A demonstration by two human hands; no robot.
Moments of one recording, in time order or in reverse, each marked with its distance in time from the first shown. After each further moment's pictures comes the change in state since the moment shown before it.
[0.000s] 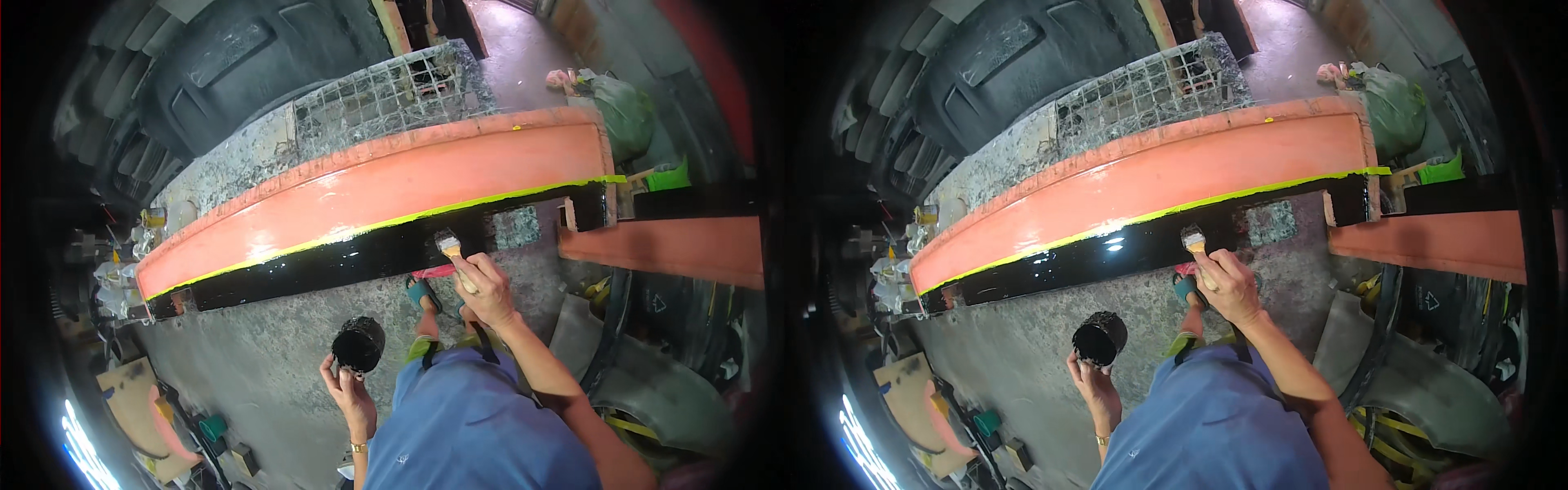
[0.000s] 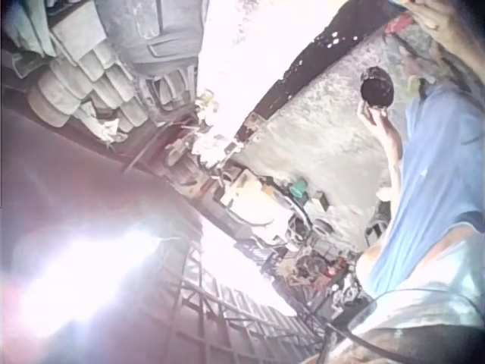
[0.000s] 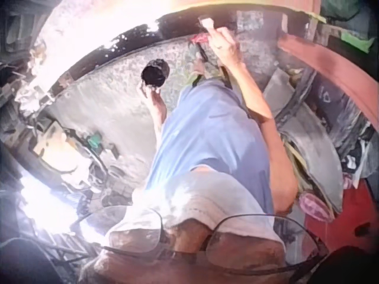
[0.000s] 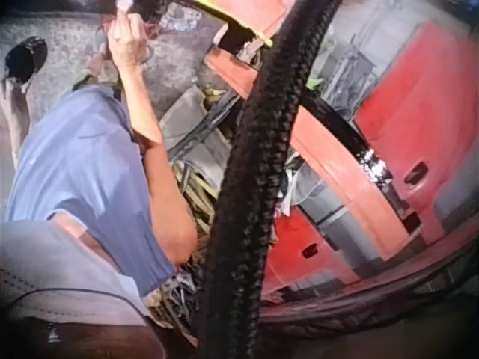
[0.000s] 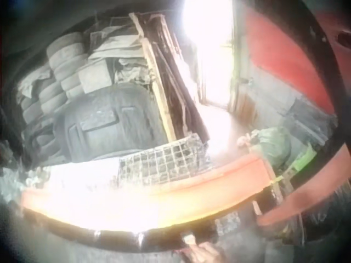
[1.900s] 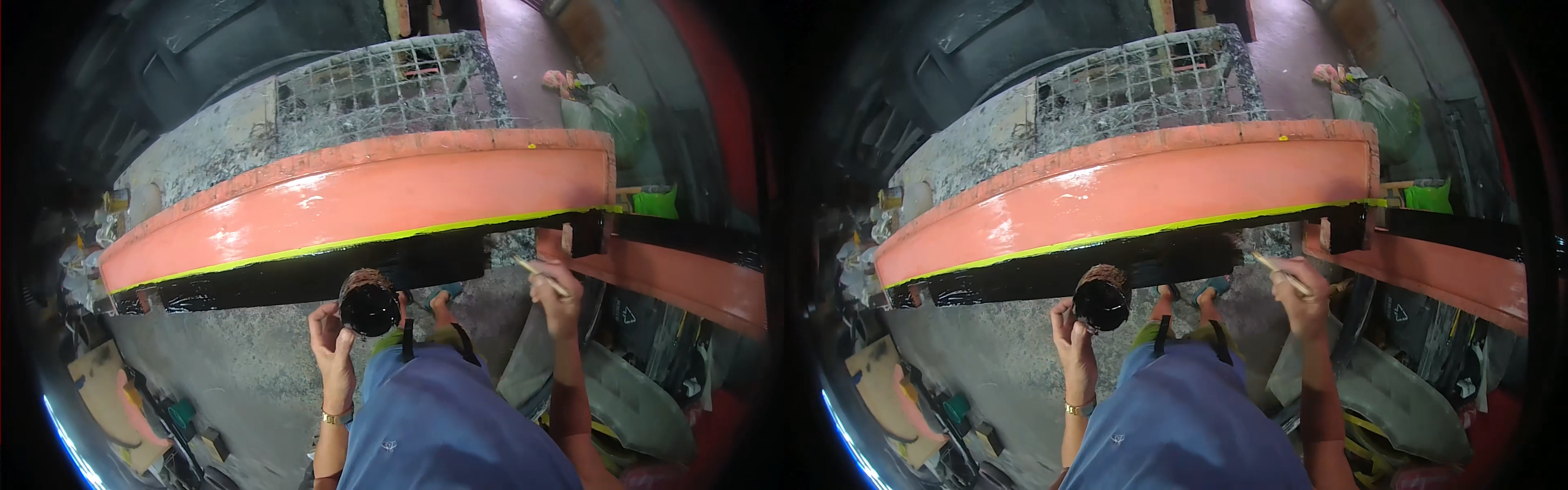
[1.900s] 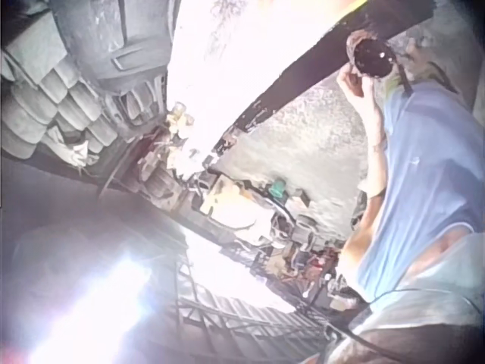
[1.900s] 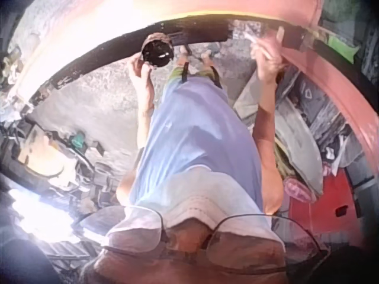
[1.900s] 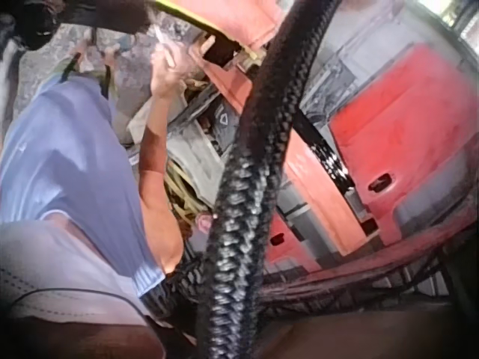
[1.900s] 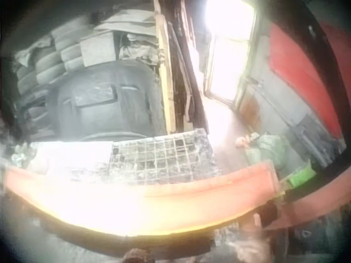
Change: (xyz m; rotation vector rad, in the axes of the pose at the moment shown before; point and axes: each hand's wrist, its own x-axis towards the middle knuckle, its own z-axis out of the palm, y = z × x) left_hand 0.109 0.017 0.066 0.143 -0.275 -0.081; right_hand 0.046 0.028 -0.091 0.408 0.017 0.523
